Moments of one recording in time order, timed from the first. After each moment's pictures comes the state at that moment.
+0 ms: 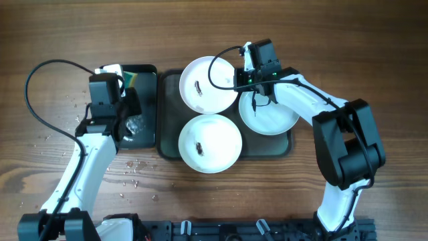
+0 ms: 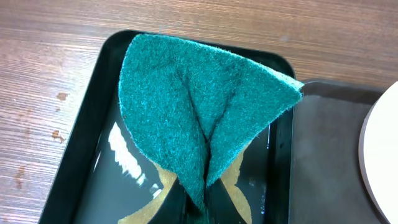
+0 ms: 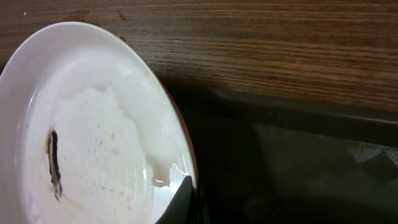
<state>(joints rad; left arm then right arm) 0.03 1.37 0.77 -0.22 -0.10 -0.13 0.37 2.02 1.28 -0.22 -0.20 0.30</state>
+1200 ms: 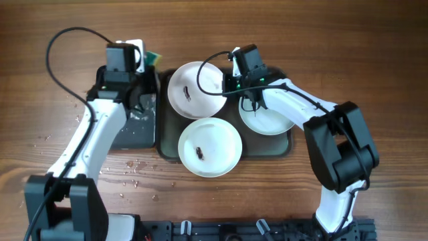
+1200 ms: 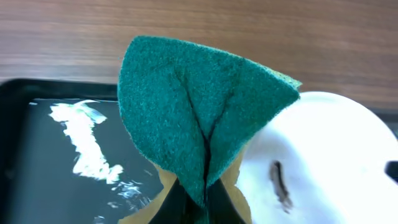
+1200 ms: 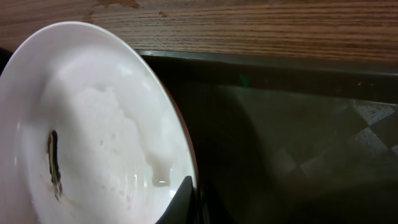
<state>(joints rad) -0.09 1.57 1.07 -0.38 0.02 -0.17 0.46 2.02 1.28 -0.22 -0.18 0.40</state>
